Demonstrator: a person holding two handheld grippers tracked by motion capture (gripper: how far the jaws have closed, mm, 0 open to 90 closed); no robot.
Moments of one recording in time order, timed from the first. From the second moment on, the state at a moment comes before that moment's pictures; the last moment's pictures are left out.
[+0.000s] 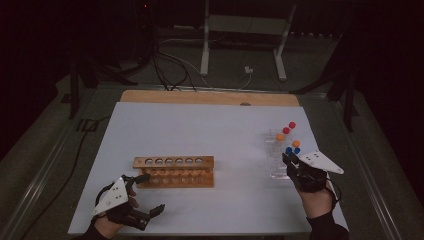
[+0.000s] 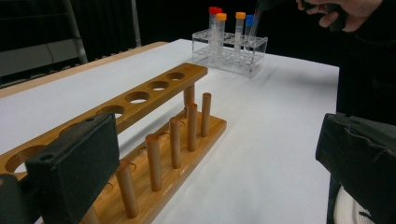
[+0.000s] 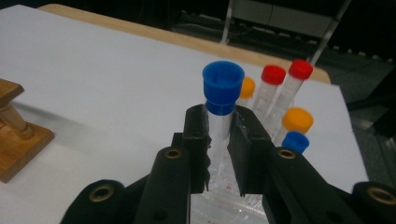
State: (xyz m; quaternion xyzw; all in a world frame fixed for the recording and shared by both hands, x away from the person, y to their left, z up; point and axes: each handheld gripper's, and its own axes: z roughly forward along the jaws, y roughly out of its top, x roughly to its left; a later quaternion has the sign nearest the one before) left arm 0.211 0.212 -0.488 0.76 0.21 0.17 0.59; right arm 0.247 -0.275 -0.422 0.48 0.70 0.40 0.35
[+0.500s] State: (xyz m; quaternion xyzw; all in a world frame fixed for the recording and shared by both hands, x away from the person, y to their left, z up) left arm 0.215 0.205 -0.481 0.77 0.23 0.14 0.58; right arm 0.246 -0.245 -0.422 0.43 0.74 0.41 0.30
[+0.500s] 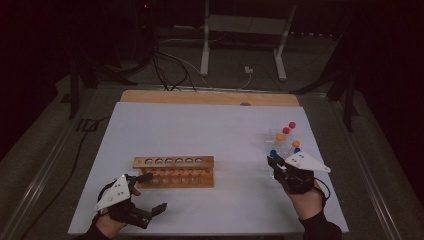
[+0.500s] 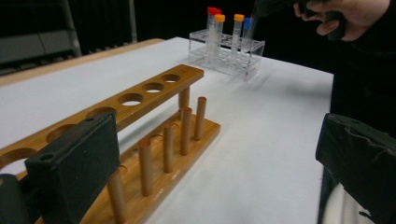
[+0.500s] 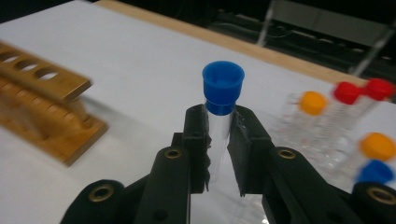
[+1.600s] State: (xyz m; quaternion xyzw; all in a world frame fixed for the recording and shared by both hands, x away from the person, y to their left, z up) left arm 0.257 0.124 -0.430 0.79 0.19 0.05 0.59; right arm 0.235 -0.181 -0.446 0.30 0.84 0.43 0.17
